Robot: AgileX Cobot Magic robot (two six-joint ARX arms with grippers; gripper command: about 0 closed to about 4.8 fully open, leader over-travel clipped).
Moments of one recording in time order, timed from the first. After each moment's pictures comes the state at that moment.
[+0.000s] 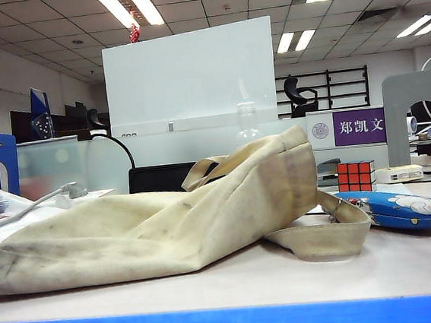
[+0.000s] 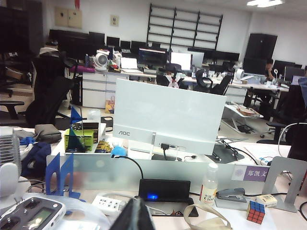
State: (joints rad) left arm -0.58 0.84 2.44 -1.43 -0.36 -0.04; right arm 0.24 0.01 0.12 -0.17 0.03 0.31
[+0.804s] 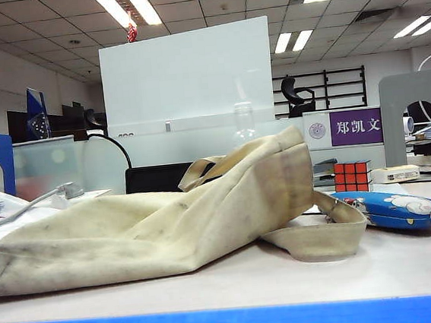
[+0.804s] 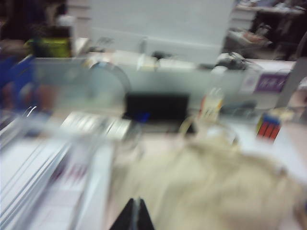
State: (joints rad) left arm -0.58 0.27 0.90 -0.68 -0.31 -0.07; right arm 0.24 0.01 0.04 -0.26 0.28 0.31
